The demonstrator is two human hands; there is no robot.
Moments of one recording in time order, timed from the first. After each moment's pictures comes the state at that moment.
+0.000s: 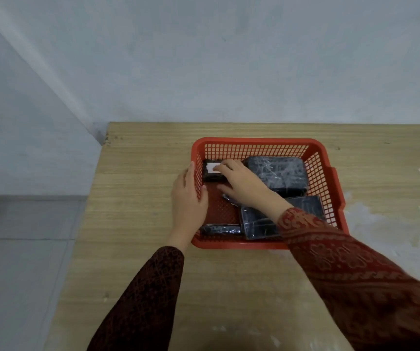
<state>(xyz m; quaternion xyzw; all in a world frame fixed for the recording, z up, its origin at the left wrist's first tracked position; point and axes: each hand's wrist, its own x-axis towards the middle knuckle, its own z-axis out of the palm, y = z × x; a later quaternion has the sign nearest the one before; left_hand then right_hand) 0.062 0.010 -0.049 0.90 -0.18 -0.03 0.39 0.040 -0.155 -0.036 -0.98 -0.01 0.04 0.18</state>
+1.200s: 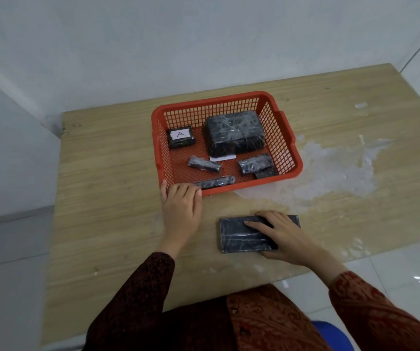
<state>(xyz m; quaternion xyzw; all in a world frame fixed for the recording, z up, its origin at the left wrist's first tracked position) -0.043 0.042 -0.074 0.90 -0.36 0.07 0.25 -0.247 -0.137 -0.069 -0.98 0.03 0.12 0.14</state>
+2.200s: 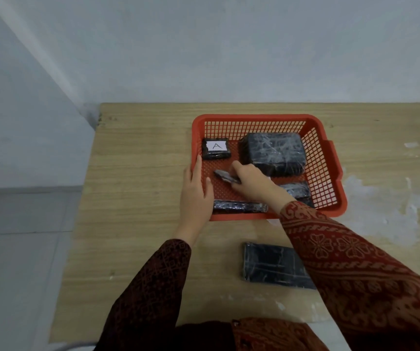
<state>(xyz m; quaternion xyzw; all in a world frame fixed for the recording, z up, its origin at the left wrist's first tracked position) 0.028 0.030 -0.067 0.86 -0.20 -0.06 0.47 0.003 -0.139 -0.065 -0.96 0.11 0.13 0.21</state>
